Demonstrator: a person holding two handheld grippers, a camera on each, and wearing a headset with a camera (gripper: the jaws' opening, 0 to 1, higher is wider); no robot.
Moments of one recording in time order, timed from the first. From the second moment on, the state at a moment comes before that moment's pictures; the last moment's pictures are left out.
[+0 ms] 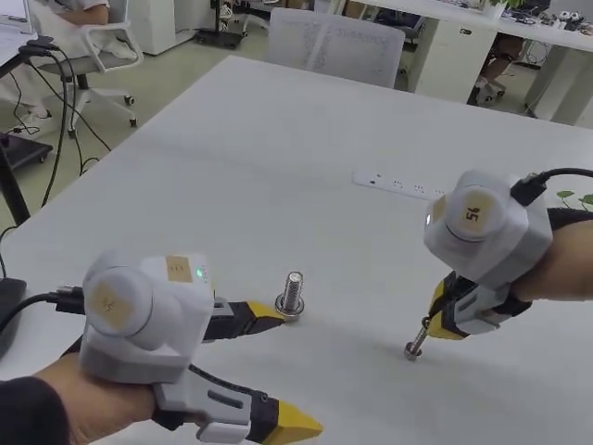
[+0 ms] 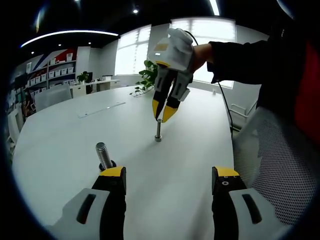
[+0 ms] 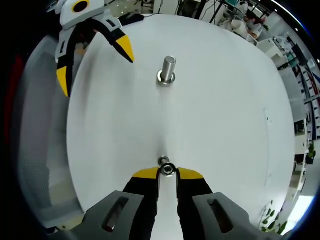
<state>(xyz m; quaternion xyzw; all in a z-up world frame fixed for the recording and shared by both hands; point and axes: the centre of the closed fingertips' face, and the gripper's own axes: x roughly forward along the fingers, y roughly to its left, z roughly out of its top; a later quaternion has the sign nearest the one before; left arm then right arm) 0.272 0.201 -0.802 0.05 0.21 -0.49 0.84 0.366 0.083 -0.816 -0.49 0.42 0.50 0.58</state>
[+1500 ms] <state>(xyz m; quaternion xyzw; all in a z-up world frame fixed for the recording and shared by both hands) 0.270 0.202 -0.808 0.05 0.22 -0.49 0.84 0.360 0.085 -0.862 -0.46 0.44 0.51 0.58</state>
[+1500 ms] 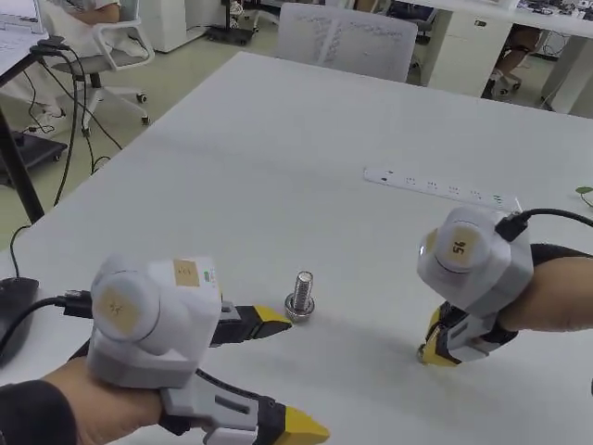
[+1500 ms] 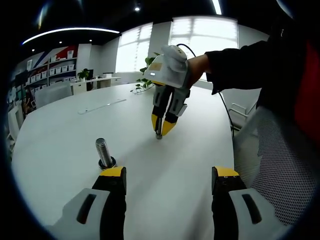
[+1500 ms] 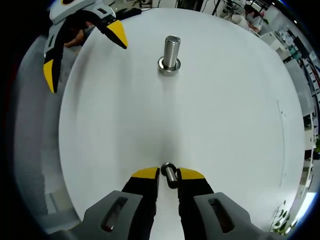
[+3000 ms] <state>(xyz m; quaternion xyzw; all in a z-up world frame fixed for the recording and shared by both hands) 0.272 0.200 -0.812 0.05 0.22 -0.49 0.84 0.354 0.100 -0.861 -0.33 0.41 0.53 0.67</state>
